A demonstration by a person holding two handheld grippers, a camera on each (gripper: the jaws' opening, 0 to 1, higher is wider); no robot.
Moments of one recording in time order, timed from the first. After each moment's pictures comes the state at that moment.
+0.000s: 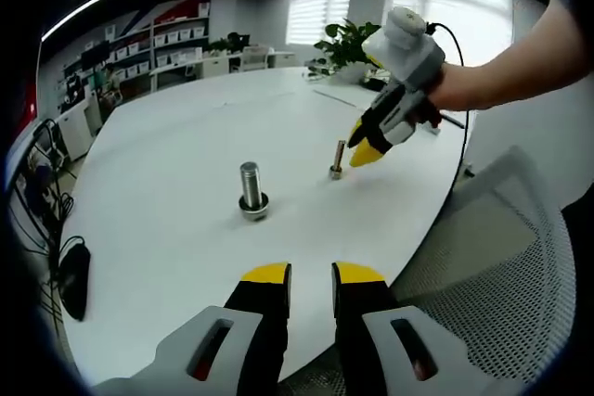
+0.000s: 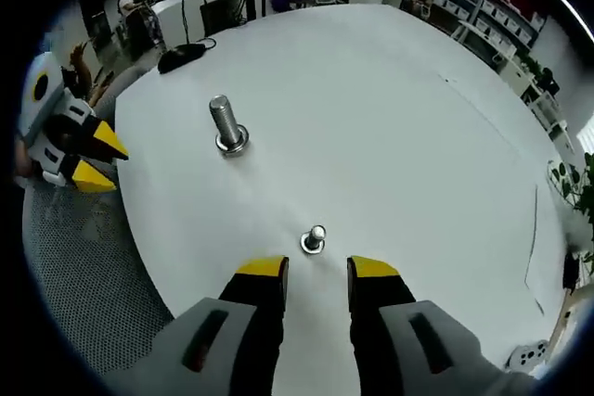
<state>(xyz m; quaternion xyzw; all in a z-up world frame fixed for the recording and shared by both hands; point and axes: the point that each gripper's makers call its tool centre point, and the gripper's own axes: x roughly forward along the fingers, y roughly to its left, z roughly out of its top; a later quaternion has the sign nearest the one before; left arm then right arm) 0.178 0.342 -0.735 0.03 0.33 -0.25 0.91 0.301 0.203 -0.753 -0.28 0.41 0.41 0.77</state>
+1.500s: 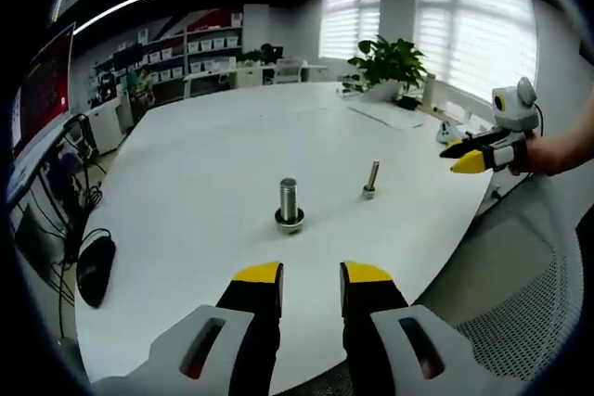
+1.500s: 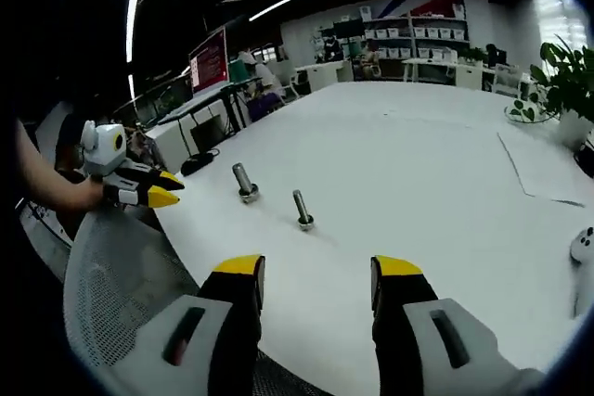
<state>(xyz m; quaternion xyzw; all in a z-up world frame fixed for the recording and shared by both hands) 0.191 0.364 -0.721 0.02 0.30 -0.17 0.94 0.260 0.131 -0.715 -0.04 0.29 0.41 0.86</state>
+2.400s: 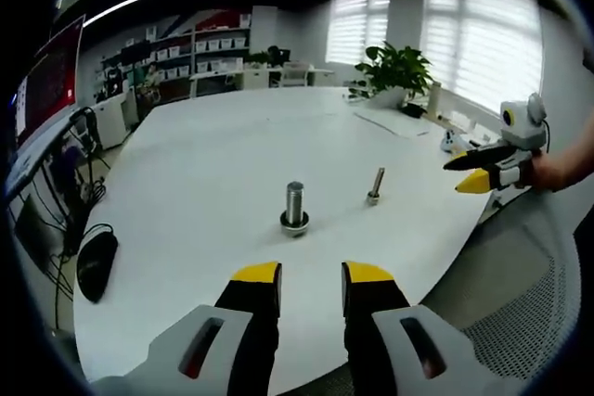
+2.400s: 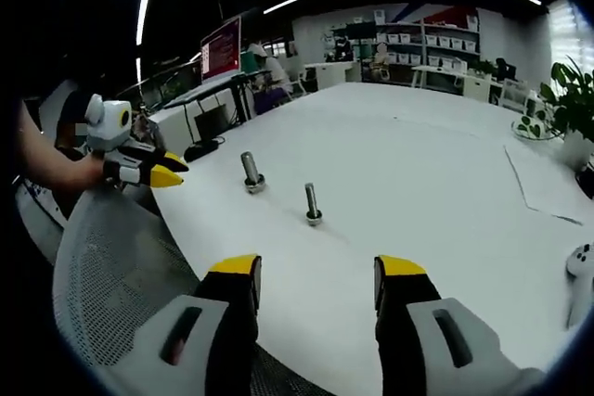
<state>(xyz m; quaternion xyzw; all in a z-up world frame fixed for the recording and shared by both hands) 0.194 0.369 -0.716 0.00 0.29 -0.16 0.94 0.254 0.135 -0.721 -0.07 0.29 0.41 0.86</state>
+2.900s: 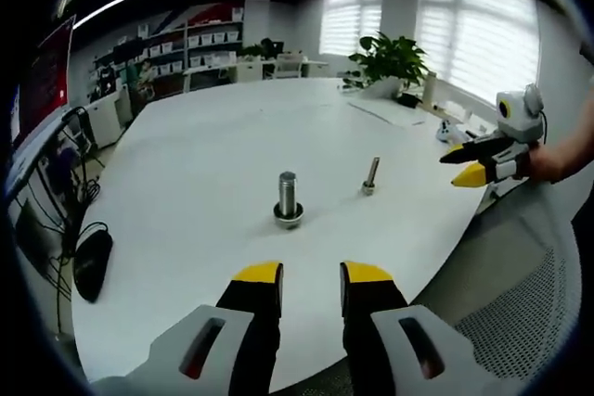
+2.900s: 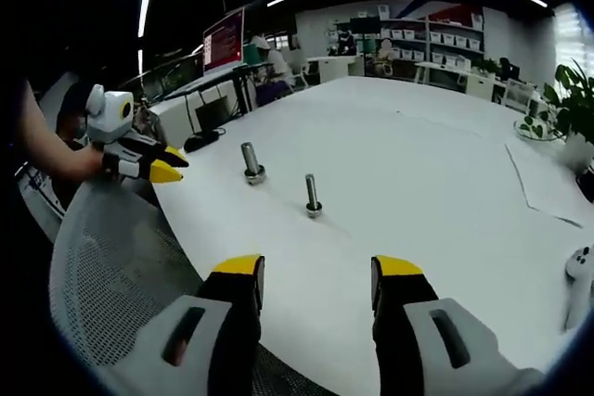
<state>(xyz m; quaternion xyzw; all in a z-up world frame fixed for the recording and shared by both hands) 0.191 0.365 -0.724 0.01 0.31 -0.16 0.94 0.253 0.133 -0.728 -0.08 0.29 0.42 0.86</state>
